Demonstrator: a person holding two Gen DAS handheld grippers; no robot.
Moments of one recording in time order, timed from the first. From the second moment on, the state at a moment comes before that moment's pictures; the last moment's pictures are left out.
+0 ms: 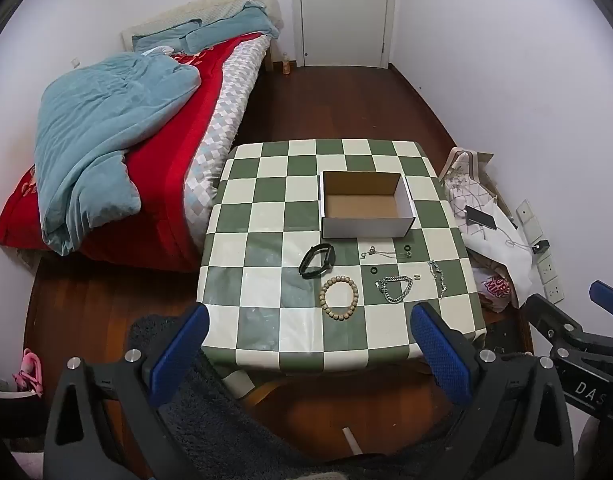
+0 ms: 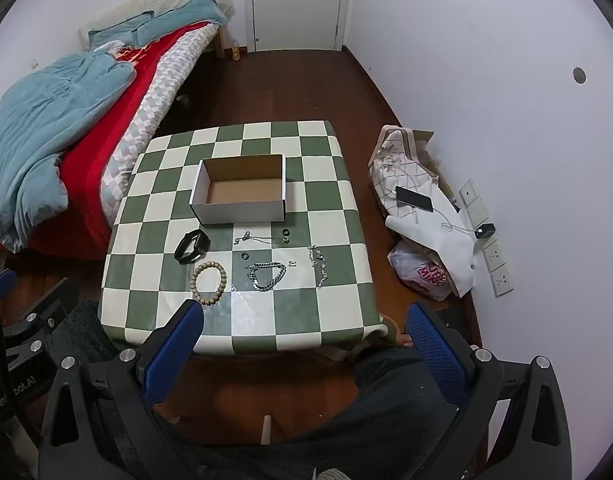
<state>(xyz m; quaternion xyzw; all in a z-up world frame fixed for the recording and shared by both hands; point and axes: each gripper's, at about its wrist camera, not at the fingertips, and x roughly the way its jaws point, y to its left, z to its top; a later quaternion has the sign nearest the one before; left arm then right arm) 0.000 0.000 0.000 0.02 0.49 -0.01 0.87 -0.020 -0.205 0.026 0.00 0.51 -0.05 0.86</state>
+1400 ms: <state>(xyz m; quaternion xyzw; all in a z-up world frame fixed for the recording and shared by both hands) -0.005 -0.011 0.003 0.01 0.49 -0.02 0.87 -0.021 -0.201 0.031 -0.01 0.51 -0.06 0.86</state>
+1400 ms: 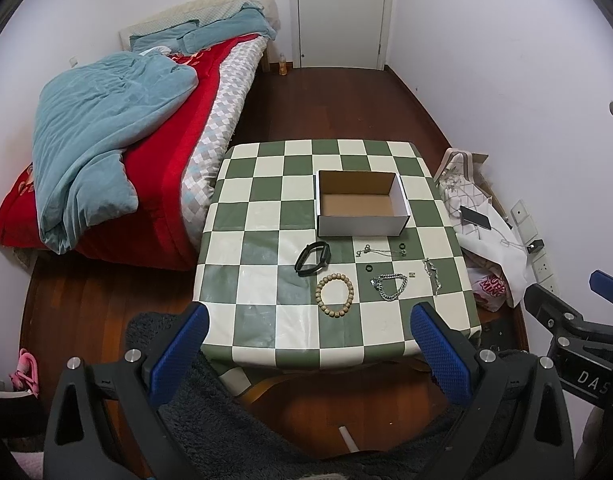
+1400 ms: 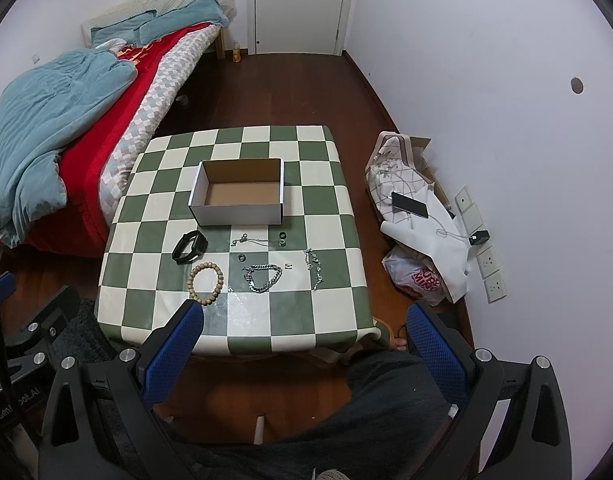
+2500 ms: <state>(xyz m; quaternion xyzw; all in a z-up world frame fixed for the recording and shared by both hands) -0.005 -0.003 0.017 0.00 0.47 -0.02 0.88 -0.027 -0.207 0.053 -0.02 0.50 -0.06 0.87</state>
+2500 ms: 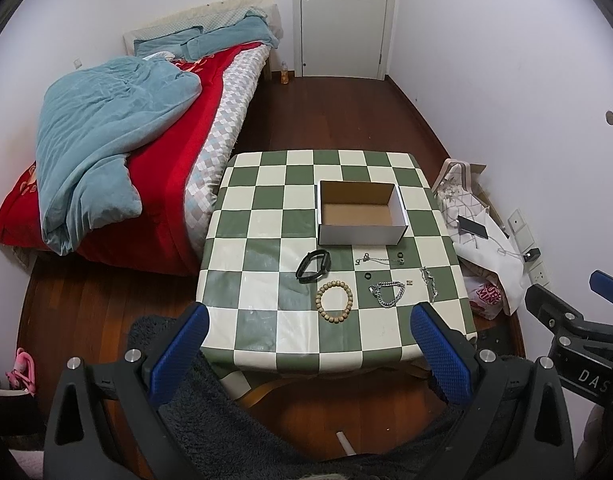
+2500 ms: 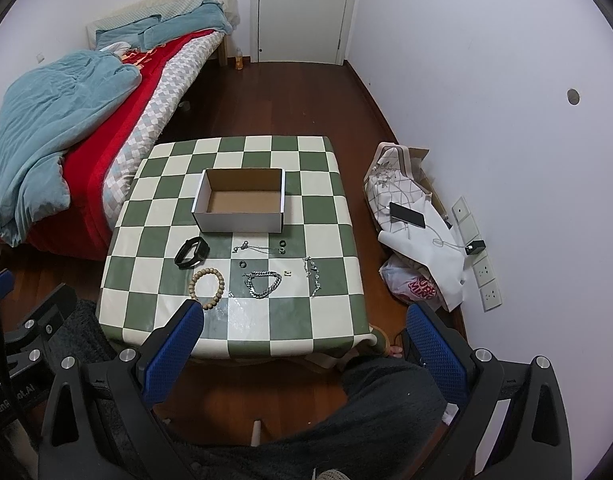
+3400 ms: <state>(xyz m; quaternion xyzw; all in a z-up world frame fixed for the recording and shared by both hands) 0.025 0.004 0.004 0.00 0.46 0.02 0.89 -0.011 -0.218 0.039 0.00 0.49 -0.07 0.87</state>
